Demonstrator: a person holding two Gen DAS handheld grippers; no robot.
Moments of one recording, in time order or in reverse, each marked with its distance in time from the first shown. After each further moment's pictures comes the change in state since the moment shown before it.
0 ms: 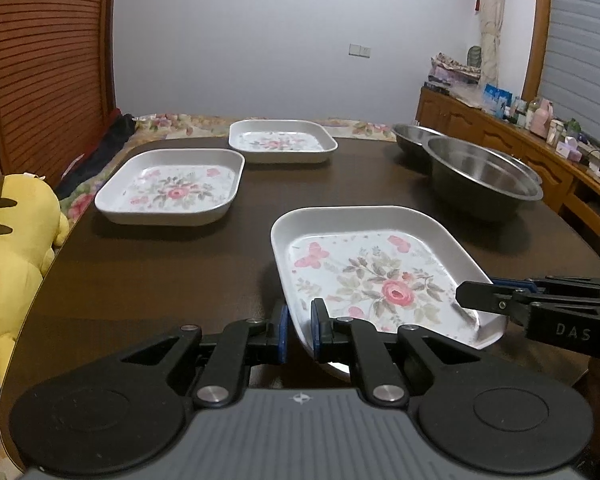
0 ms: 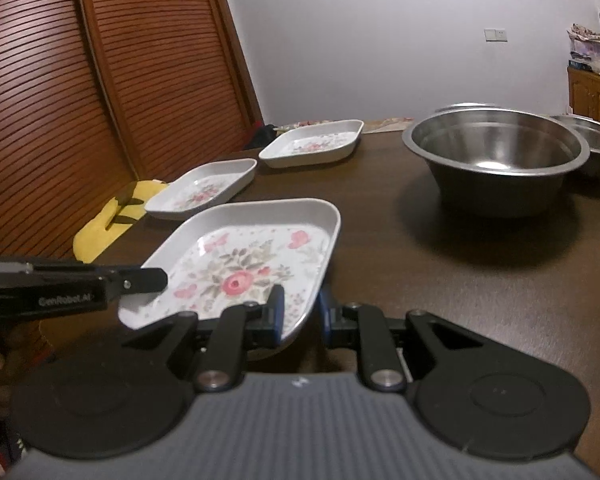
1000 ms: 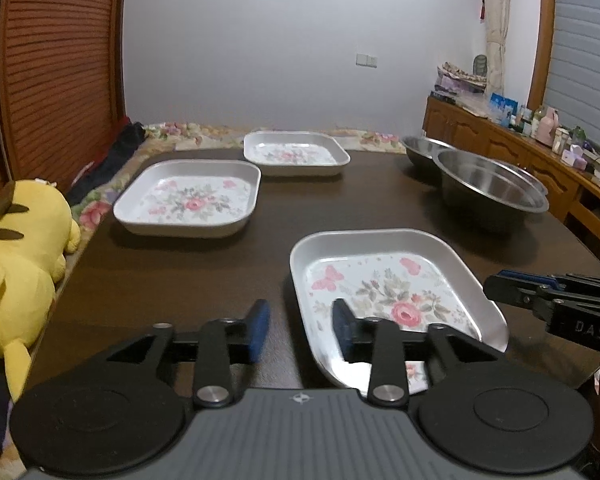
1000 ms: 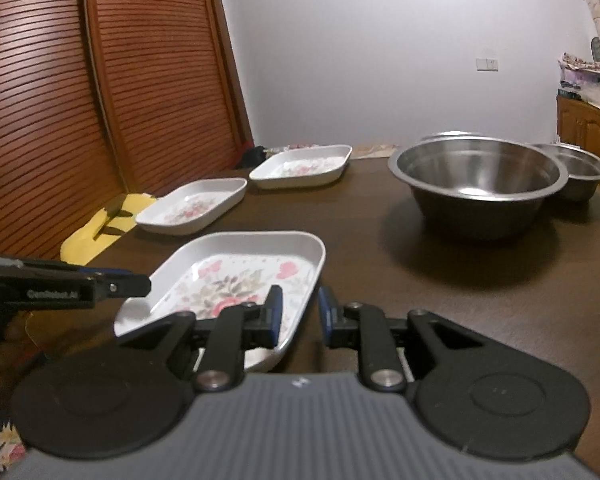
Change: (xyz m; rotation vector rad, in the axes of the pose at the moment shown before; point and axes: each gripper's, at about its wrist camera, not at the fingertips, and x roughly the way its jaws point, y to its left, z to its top) left arm -0.011 0.009 0.004 0.001 -0.037 0.018; right arm -0.016 0.003 -0.003 -0.039 -0.084 -0.046
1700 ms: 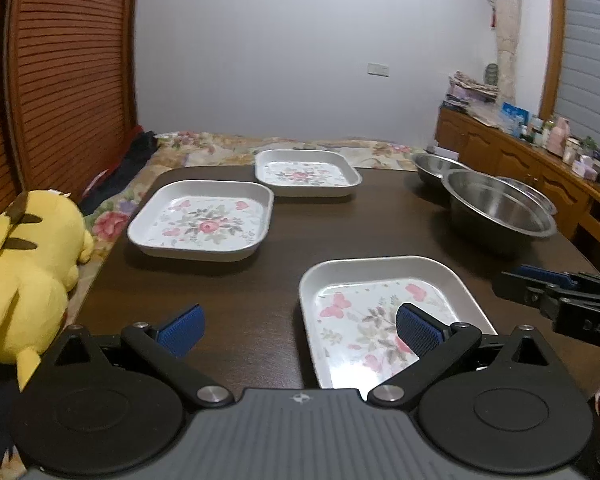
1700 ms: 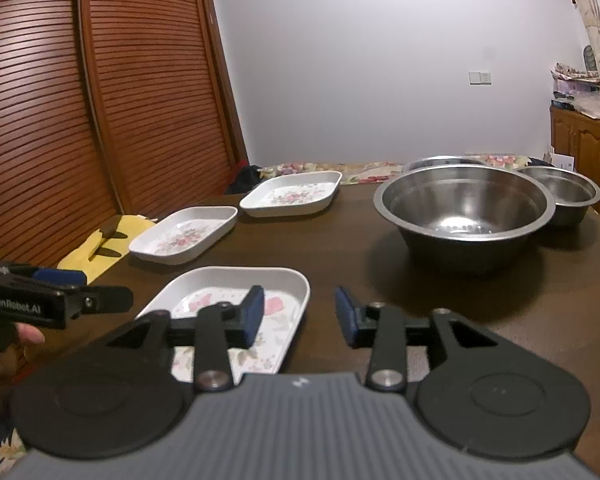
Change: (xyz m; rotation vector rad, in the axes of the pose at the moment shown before) left arm -0.005 -0.001 0.017 -0.025 -0.015 0.054; right arm 0.000 -0.010 0.016 0.002 -0.045 -0.014
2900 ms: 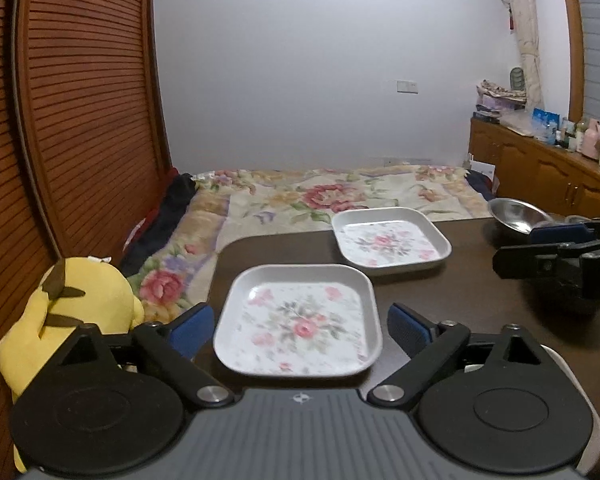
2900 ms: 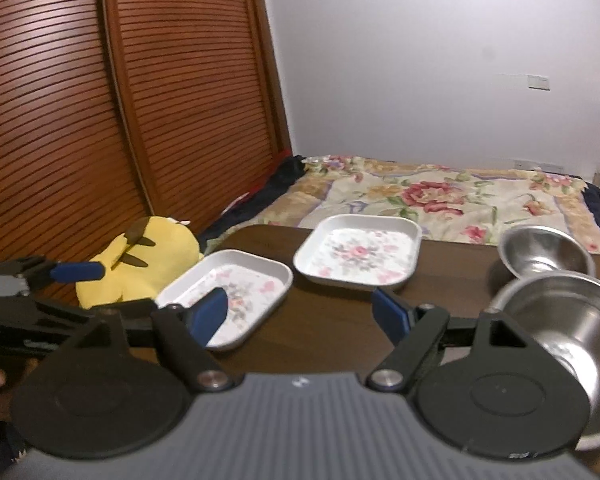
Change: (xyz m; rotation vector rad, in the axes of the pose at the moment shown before) left arm 0.036 0.070 0.079 0.081 -0.071 0.098; right arm 0.086 0.058 0.099 -0.085 0.101 0.108
